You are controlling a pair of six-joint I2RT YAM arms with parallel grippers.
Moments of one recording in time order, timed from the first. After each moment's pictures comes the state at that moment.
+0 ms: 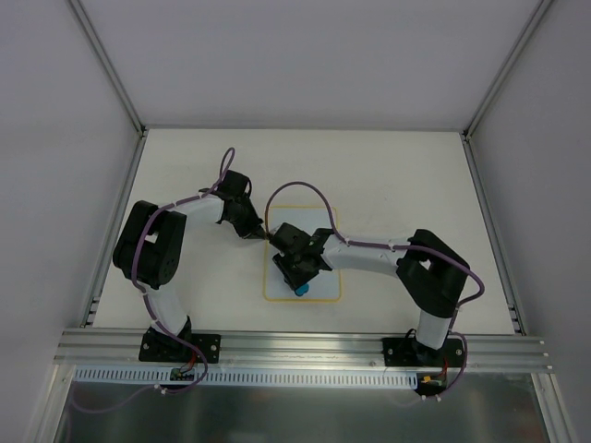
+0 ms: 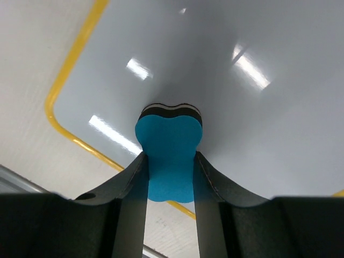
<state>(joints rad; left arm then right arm) -0.35 1.81 1.03 -0.39 0.25 -0.85 1.07 1.80 1.15 -0.56 0.04 0.37</state>
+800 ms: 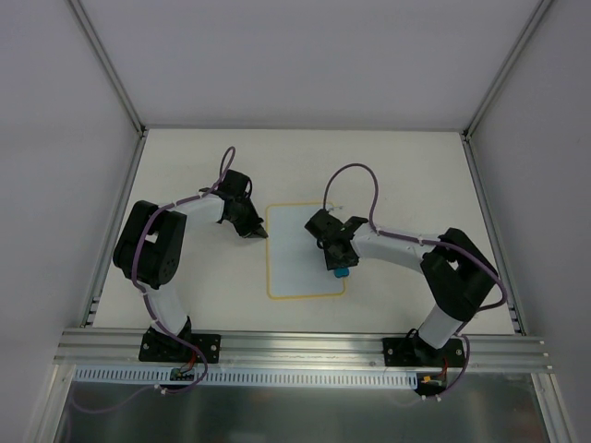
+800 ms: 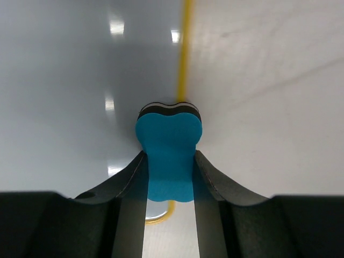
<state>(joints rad) -0.34 1.81 1.04 -0.39 0.24 -0.85 0.88 1.69 1.02 -0.67 0.34 0.62</state>
